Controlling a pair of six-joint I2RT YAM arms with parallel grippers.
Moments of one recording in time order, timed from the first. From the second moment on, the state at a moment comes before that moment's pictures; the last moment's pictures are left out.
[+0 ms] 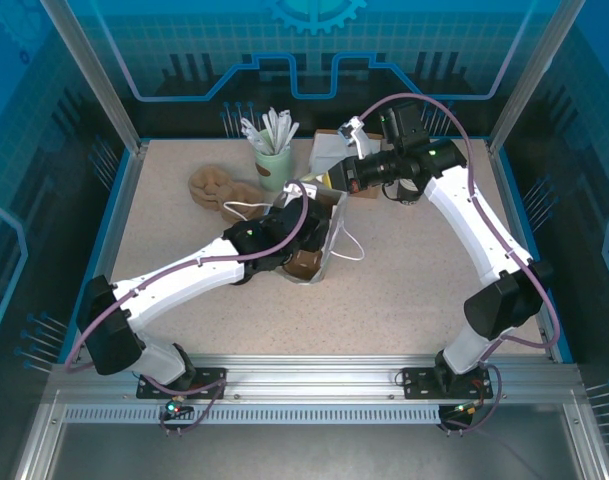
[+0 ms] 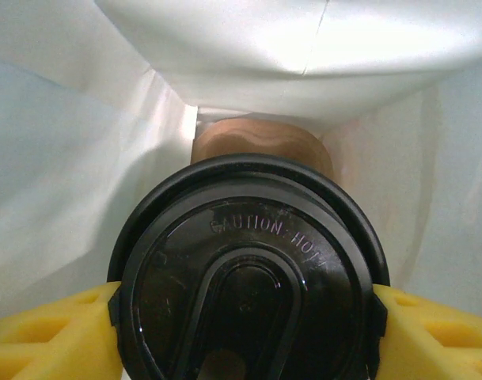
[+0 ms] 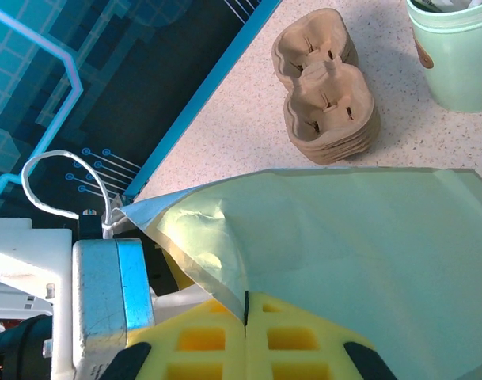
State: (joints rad) left arm -0.88 1.49 1.30 -0.59 -0.51 -0.48; right arm 0.39 1.66 1.81 -0.93 -0.74 0.15
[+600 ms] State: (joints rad) left arm -0.88 1.51 1.27 -0.51 -0.53 -0.48; right arm 0.39 1.69 1.81 -0.93 -0.76 0.16
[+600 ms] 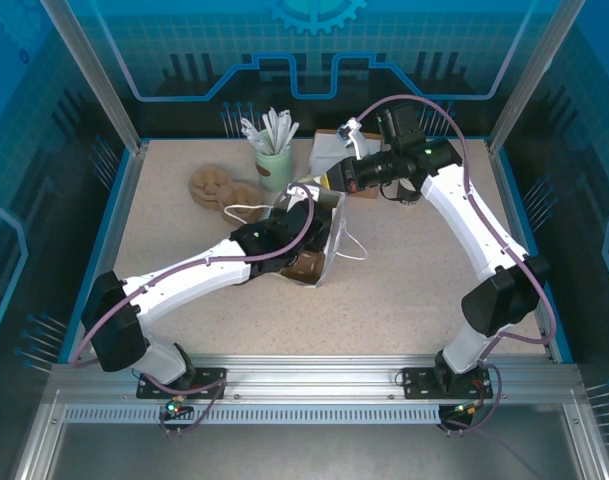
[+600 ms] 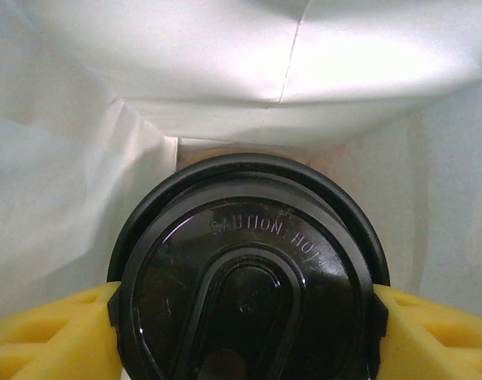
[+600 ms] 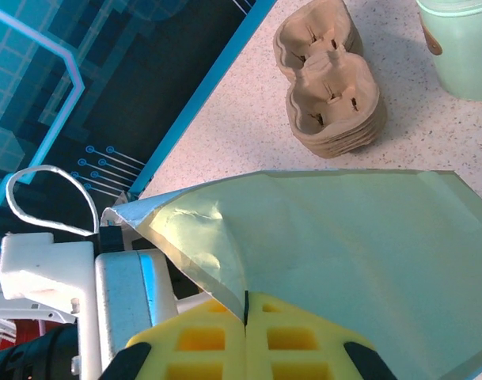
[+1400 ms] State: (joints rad) left arm -0.88 1.57 1.26 -0.48 -0.57 -0.48; right arm 0.39 1.69 1.80 -0.92 -0.76 0.17
